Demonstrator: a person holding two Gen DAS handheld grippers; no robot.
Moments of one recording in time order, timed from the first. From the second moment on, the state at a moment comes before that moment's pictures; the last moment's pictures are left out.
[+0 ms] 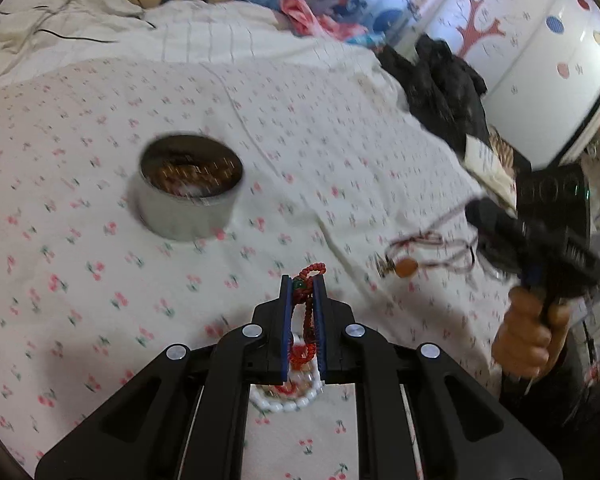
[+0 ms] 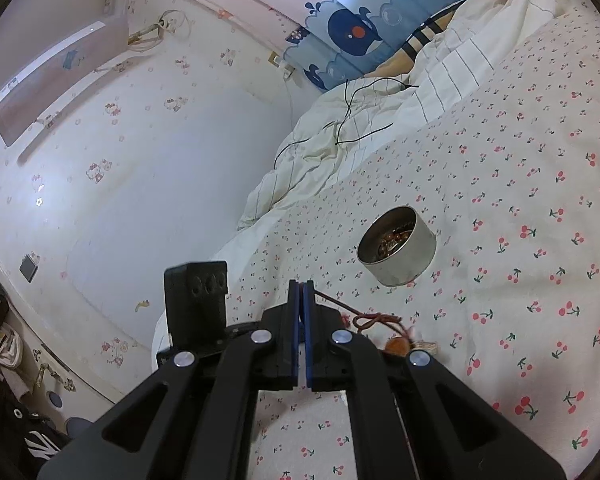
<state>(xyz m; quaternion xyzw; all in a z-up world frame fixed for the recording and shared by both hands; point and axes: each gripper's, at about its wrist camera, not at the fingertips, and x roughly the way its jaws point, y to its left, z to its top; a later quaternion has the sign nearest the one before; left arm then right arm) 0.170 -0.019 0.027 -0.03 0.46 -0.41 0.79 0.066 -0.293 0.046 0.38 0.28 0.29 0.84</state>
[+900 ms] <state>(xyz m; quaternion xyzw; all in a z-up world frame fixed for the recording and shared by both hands) 0.296 -0.056 0.019 -0.01 0.49 -0.28 0.83 0.109 -0.307 0.048 0.42 0.26 0.30 0.82</state>
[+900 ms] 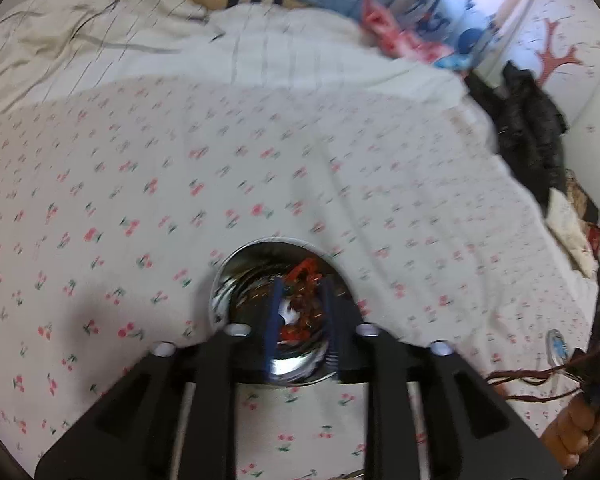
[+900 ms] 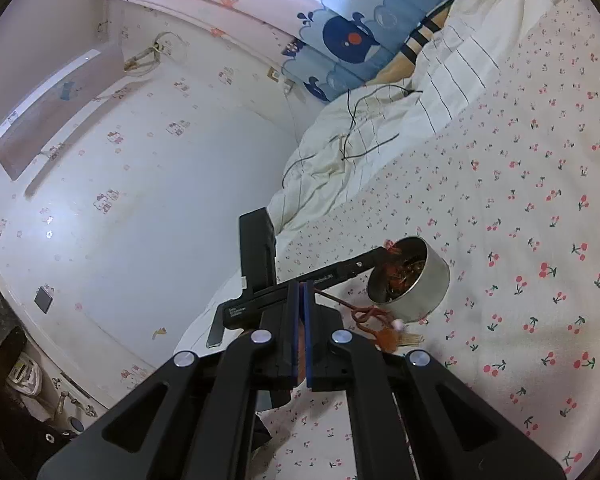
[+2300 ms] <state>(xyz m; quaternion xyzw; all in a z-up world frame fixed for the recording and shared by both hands) 0.238 0.033 0.024 -0.04 0.49 -0.17 0.86 0.175 -0.229 0.027 0.09 0.40 0.12 0.91</state>
